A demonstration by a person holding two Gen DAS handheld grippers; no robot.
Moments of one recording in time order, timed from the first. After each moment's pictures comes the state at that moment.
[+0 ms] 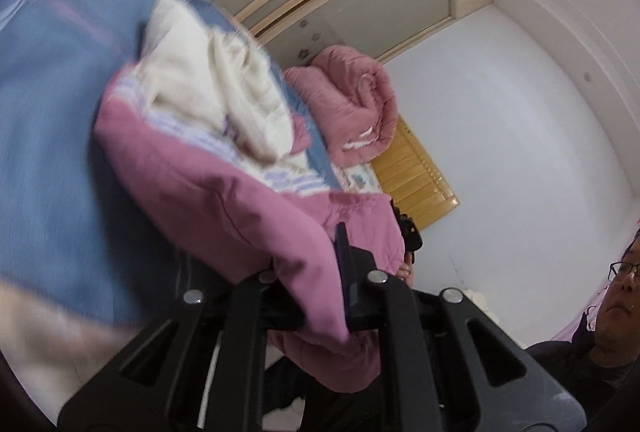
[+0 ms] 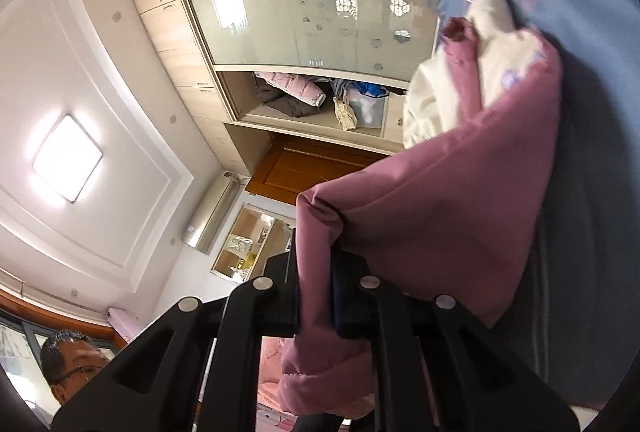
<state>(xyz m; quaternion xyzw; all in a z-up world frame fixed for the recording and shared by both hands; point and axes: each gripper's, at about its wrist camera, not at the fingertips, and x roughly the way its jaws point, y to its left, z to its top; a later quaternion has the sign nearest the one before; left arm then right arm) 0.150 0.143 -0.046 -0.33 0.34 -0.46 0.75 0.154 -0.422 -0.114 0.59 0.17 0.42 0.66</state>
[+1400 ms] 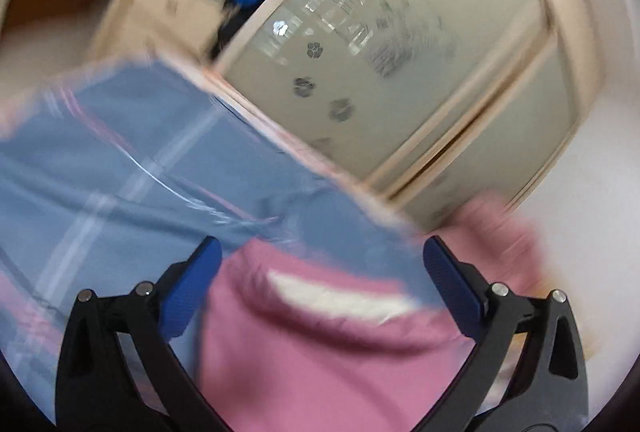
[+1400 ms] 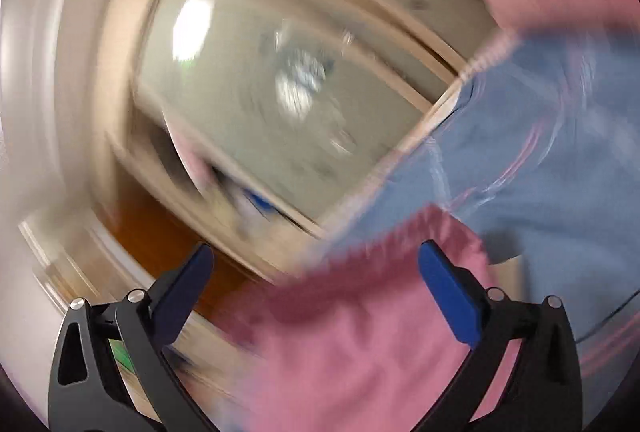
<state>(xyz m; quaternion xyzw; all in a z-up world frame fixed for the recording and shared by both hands) 0.457 0.113 0.066 -0.26 0.25 -0.13 0.92 0.367 -0.381 0.019 0.28 0.20 0.11 0.93</state>
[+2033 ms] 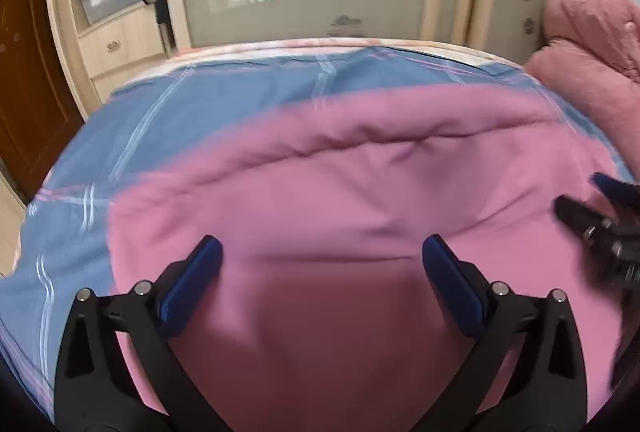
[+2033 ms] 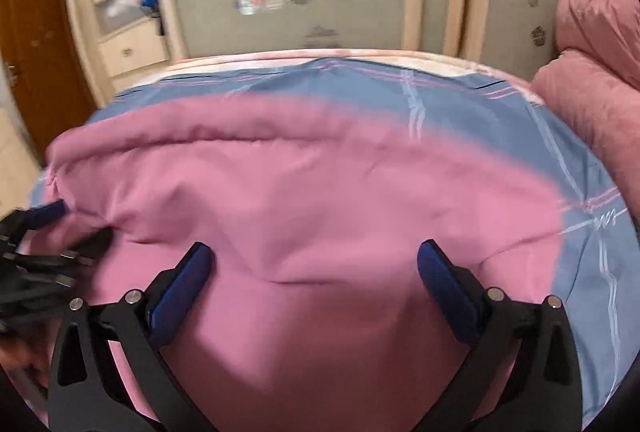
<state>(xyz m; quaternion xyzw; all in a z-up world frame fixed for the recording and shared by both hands) 0.598 -0.071 -0.051 0.04 0.37 -0.05 0.93 0.603 -0.242 -0.073 0.02 0.37 -0.03 0.93</state>
